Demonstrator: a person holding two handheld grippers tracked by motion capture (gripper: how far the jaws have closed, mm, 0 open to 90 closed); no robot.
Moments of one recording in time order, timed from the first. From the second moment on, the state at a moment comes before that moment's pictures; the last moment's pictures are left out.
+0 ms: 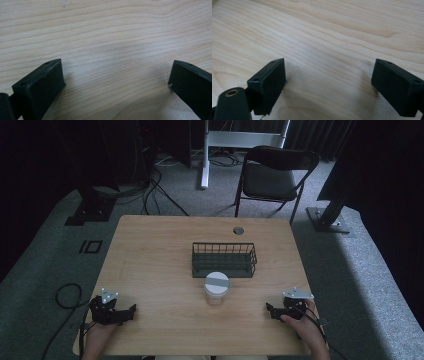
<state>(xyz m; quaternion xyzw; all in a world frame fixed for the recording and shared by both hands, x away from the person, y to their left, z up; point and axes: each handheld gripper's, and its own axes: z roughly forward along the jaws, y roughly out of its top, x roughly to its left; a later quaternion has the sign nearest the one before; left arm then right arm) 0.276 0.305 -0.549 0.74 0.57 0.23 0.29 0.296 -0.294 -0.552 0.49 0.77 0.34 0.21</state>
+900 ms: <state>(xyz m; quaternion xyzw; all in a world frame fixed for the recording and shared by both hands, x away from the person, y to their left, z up) 0.276 0.305 -0.549 0.74 0.57 0.23 0.29 0.296 -0.294 -0.552 0.49 0.78 0.34 0.21</state>
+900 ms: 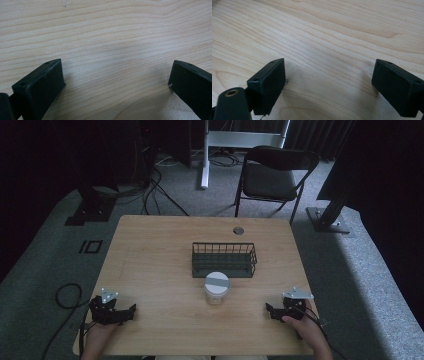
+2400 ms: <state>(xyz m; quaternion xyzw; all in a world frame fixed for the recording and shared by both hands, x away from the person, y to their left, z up) 0.276 0.305 -0.549 0.74 0.57 0.23 0.29 0.297 -0.209 -0.539 0.39 0.81 0.40 0.16</state>
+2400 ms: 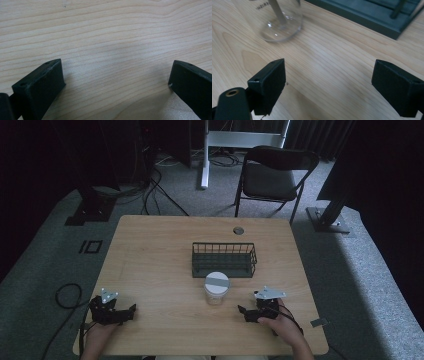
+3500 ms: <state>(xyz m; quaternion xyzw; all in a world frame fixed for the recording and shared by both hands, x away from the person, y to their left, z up) 0.276 0.305 -0.549 0.74 0.57 0.23 0.29 0.298 -0.148 -0.533 0.33 0.81 0.46 0.16</state>
